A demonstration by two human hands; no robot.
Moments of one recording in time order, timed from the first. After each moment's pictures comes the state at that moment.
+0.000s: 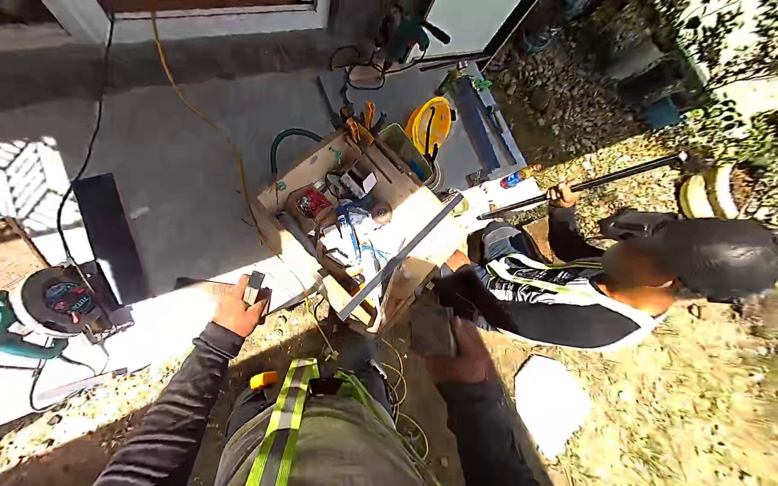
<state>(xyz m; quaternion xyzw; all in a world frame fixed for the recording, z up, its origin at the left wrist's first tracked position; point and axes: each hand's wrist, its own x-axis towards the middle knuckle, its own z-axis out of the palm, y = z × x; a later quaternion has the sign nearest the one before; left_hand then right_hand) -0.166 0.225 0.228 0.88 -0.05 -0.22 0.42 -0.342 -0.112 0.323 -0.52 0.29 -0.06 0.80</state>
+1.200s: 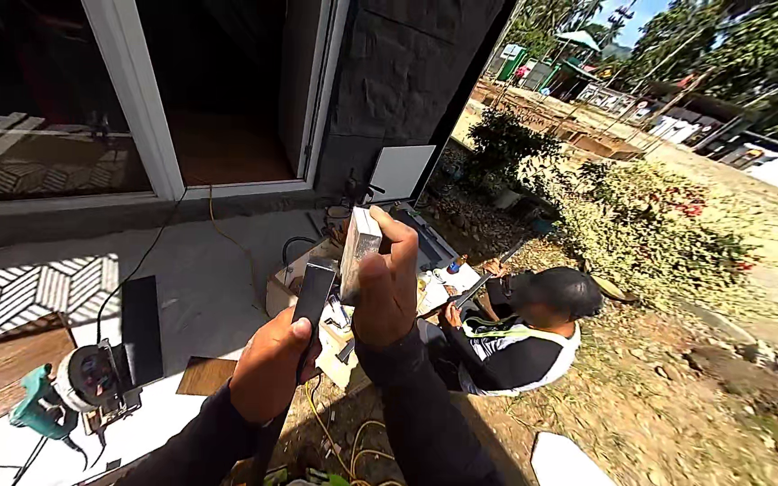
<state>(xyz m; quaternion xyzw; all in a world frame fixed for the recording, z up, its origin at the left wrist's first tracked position) -0.348 0.281 0.529 0.47 -0.23 -0.18 0.83 -0.340 0.133 0.598 -0.73 -0.17 -0.43 0.50</state>
